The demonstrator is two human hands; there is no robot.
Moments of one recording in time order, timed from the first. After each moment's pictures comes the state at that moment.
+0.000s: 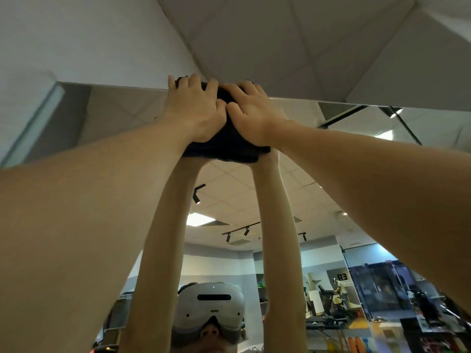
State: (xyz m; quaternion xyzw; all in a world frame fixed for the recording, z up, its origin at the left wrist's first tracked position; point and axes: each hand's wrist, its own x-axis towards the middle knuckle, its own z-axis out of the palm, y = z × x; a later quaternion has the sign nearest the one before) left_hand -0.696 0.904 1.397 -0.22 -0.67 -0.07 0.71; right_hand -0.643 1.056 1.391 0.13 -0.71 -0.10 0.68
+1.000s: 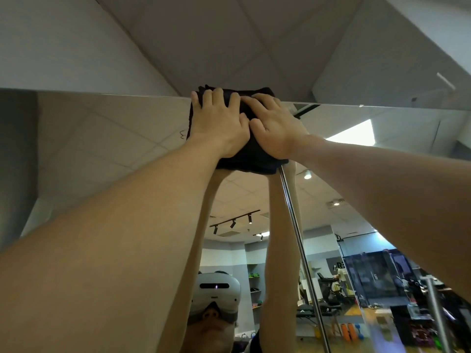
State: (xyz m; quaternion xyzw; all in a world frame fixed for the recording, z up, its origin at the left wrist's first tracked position) left_hand -0.570 1.245 1.372 -0.24 -0.66 -0.10 0.71; right_hand -0.518 1.393 1.370 0.09 -0.74 -0.08 0.66
